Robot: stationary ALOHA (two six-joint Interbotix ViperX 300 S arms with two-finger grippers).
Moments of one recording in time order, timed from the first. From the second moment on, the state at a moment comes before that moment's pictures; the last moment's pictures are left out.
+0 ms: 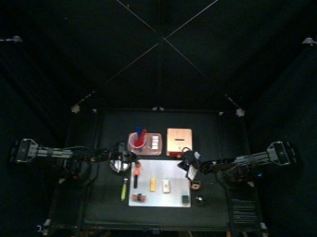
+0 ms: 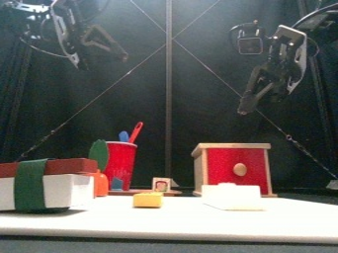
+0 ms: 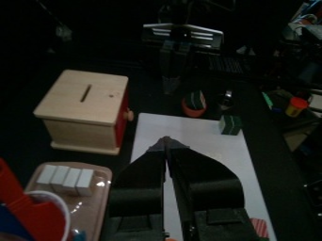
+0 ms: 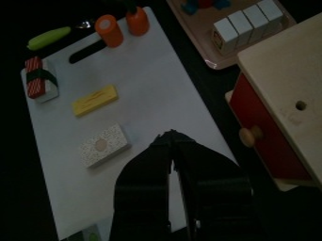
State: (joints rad) left arm 0.02 -0.56 0.89 -0.49 -0.05 0.38; right arm 0.11 -0.46 0.92 -0.81 0.34 1.24
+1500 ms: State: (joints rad) left arm 0.08 0.18 0.12 -0.30 1.02 -0.39; right arm 0.12 -0.46 1.00 -0.79 0.34 1.24
